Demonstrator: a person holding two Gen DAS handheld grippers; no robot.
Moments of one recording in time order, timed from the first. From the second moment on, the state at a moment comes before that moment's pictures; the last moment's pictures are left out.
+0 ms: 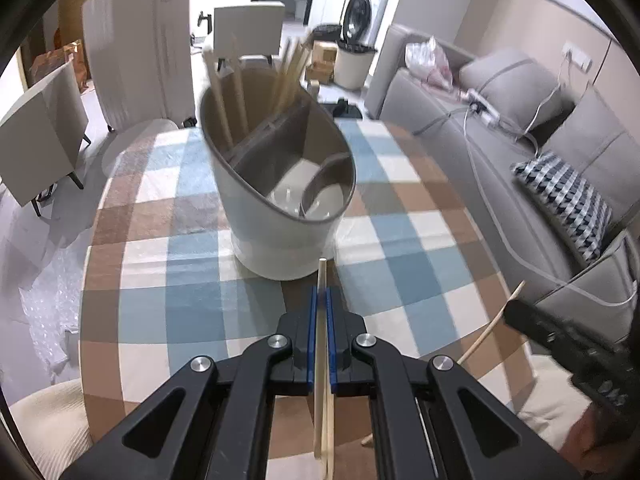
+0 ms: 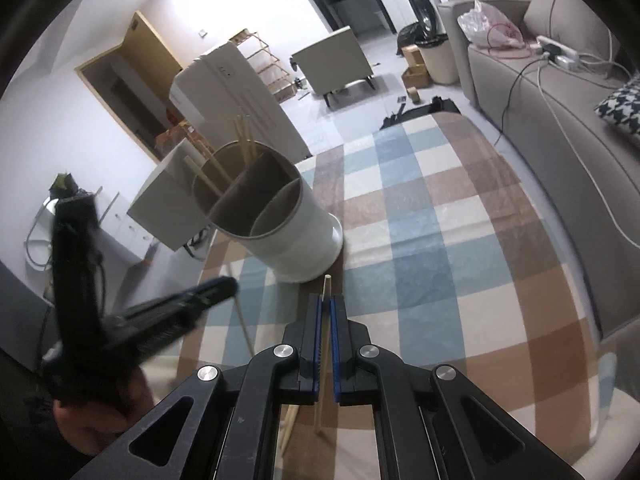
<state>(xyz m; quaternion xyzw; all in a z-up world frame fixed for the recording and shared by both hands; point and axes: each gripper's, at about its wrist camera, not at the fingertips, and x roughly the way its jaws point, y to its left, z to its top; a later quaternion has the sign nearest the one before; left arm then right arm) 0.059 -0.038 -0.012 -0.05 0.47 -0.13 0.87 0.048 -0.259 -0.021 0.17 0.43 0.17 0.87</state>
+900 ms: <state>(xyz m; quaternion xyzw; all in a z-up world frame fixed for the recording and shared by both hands) 0.049 -0.027 0.058 -0.04 0.41 -0.16 0.90 0.040 -0.245 0.041 0.13 0.35 0.15 0.91</state>
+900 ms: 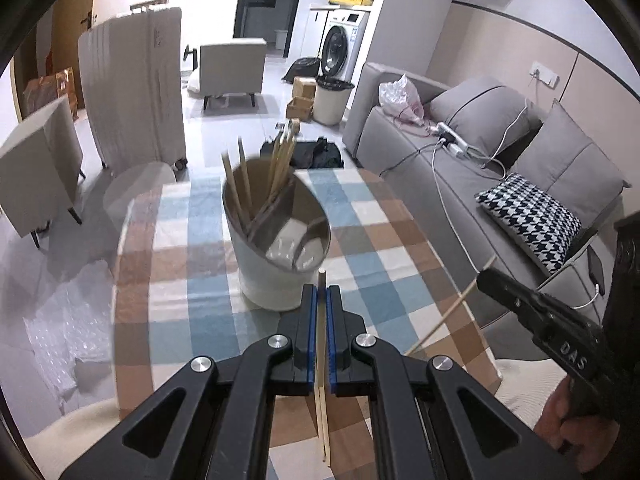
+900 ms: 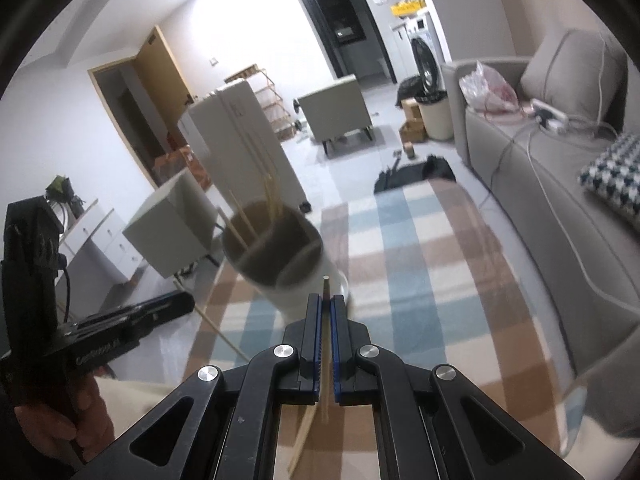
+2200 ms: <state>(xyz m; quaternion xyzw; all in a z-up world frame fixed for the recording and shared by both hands) 0.148 0.014 0.111 -0.03 0.36 -0.13 0.92 0.220 -0.159 0.104 0.11 0.32 0.22 0.92</state>
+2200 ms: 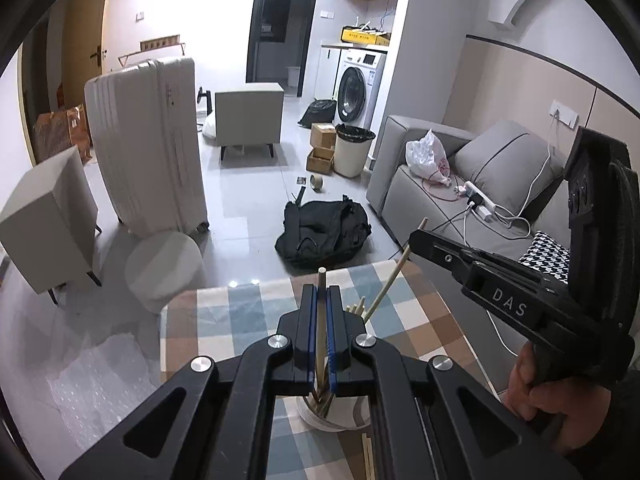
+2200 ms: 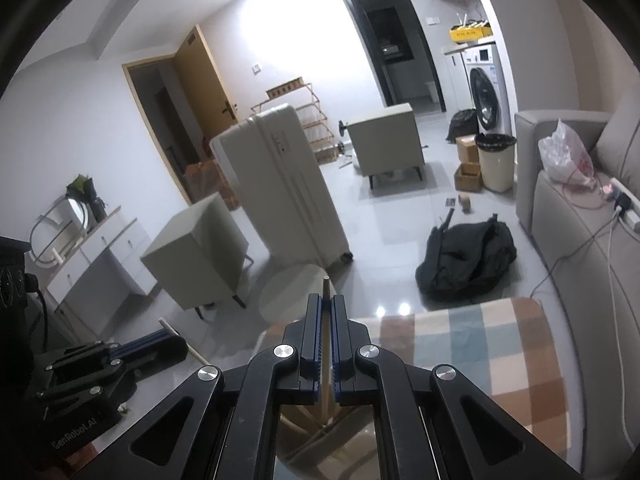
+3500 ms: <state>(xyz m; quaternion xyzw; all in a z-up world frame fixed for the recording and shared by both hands) 0.098 0.019 0.103 -0.04 0.40 -0.09 0.91 0.136 -0.206 0.062 0.14 0.38 0.19 0.89</state>
